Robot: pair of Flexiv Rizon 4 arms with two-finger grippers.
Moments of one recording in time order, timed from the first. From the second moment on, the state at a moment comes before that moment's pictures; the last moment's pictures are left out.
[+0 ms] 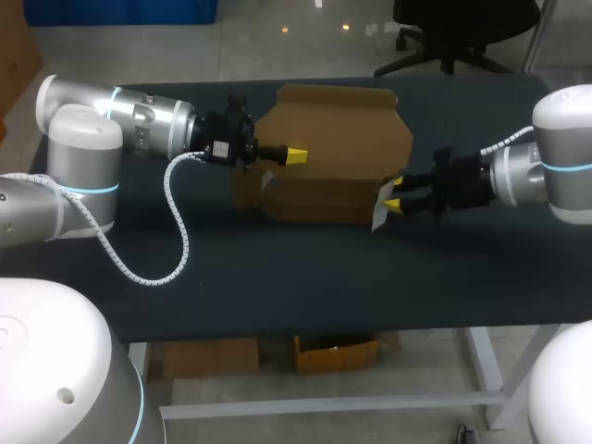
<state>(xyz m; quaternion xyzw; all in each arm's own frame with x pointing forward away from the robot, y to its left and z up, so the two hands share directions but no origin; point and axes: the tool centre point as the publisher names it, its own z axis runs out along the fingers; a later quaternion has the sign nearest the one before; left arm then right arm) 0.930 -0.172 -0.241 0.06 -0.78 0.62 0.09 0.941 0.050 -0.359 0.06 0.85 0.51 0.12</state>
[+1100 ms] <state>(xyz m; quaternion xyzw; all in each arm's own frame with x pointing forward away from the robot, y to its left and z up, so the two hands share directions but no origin) 0.930 -0.171 -0.241 0.06 -0.78 0.62 0.09 0.934 0.060 -0.360 0.15 0.82 0.52 0.17</state>
